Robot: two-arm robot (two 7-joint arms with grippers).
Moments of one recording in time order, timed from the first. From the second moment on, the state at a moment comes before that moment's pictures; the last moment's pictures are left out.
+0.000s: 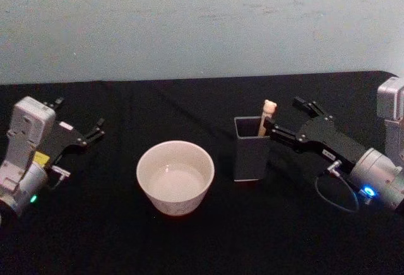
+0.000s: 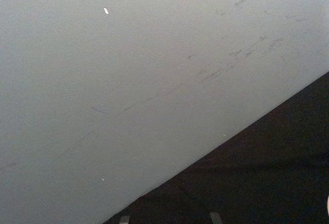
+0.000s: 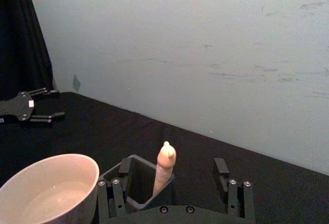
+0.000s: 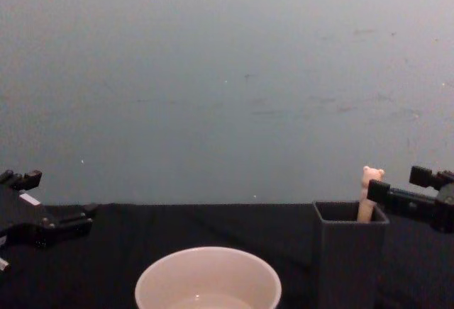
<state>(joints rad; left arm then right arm) -0.20 0.60 0.45 -1.41 -0.25 -0.12 0.03 0.18 0.51 -0.34 -1.43 0.56 -0.11 0.47</state>
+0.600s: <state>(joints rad) -0.20 0.60 0.45 -1.41 -0.25 -0.12 0.03 0.26 0.45 -0.34 -1.34 0.55 -0.08 0.52</state>
